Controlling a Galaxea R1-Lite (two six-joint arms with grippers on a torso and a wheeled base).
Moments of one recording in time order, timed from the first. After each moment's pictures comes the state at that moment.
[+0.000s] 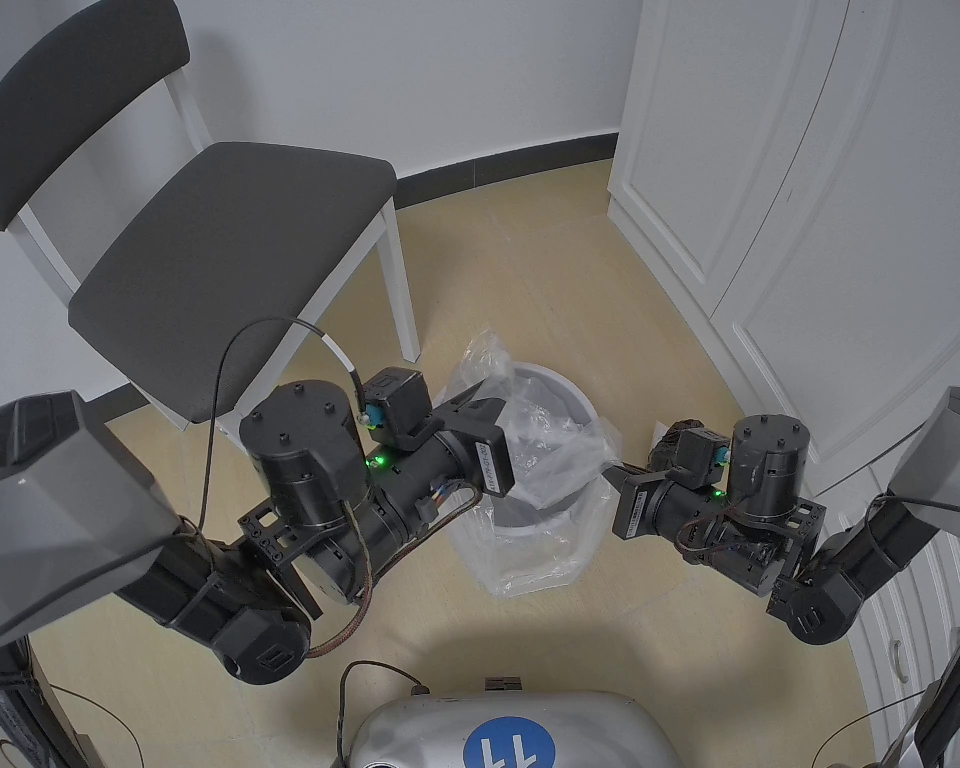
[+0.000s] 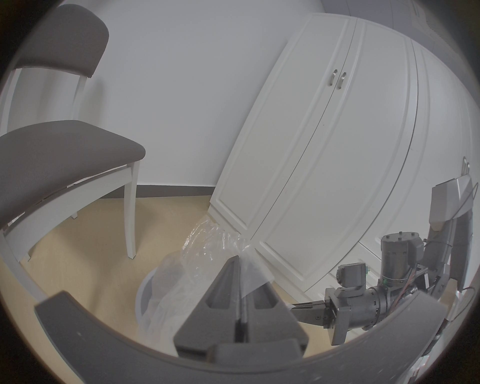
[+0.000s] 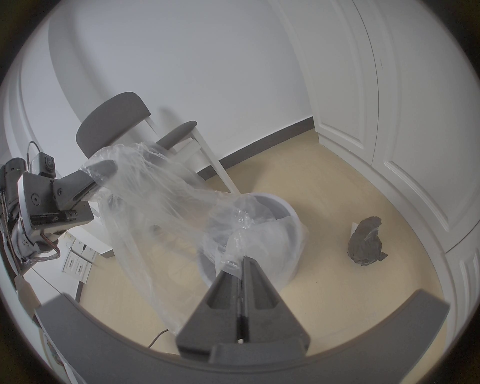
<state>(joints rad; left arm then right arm) -0.73 1.99 -0.76 -1.35 0.09 -0.15 0.57 1.96 -0.62 -1.16 -0.09 0.27</state>
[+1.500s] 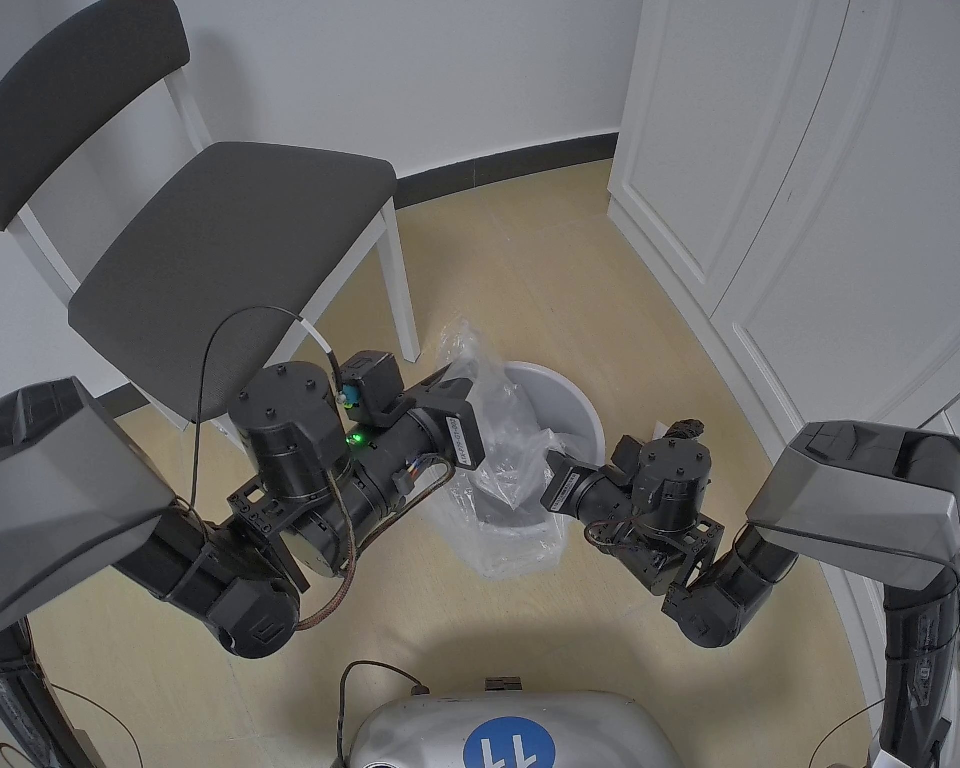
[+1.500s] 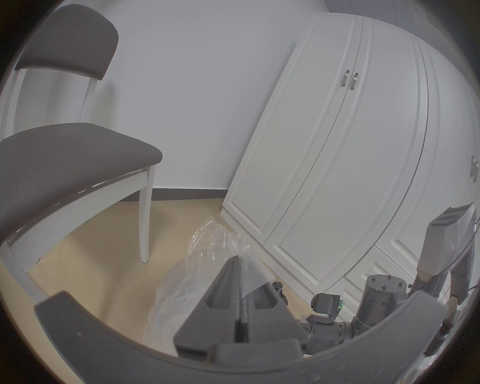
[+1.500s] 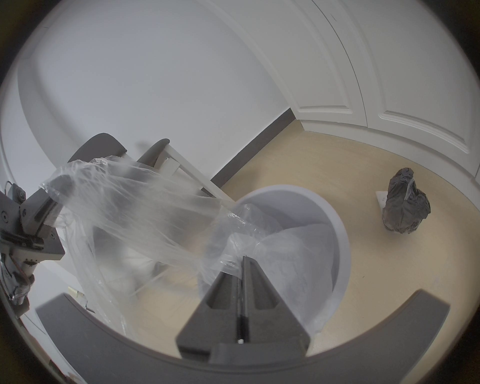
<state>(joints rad) -0.66 2.00 -0.79 -1.34 0.09 -0.15 0.61 2.31 -0.89 -1.38 -0.18 0.55</state>
